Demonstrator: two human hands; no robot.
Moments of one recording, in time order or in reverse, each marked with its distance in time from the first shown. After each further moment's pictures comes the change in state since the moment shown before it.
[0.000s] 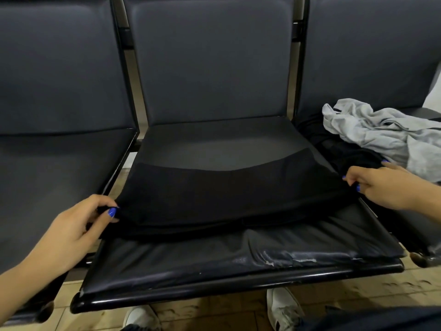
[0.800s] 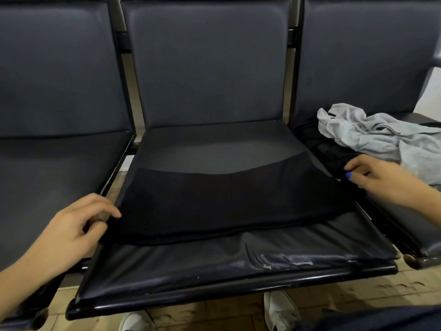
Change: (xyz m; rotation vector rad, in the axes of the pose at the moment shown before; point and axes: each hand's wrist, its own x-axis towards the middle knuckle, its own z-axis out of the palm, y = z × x) left_hand 0.012 0.011 -0.008 0.019 -0.058 0.112; right_hand -0.001 0.004 -0.001 0.547 0.255 0.012
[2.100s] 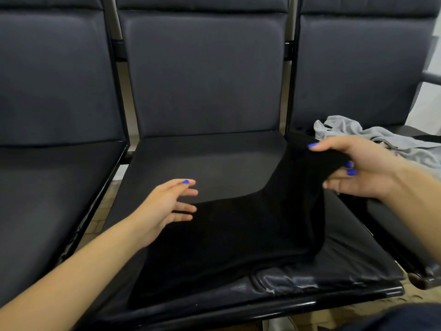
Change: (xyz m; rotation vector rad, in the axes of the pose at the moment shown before) left_hand 0.110 0.093 0.070 -0.965 -0.132 -0.784; right_hand -0.003 -0.135 -0.035 1.294 -0.362 0.287
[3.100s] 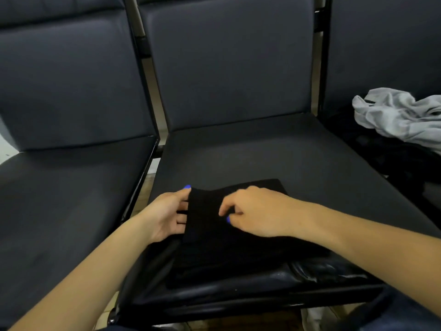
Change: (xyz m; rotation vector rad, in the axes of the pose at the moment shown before) left_hand 0.001 -0.020 -0.052 0.017 0.046 -0.305; right_hand 0.036 0.094 0.131 -1.471 -0.386 -0.366
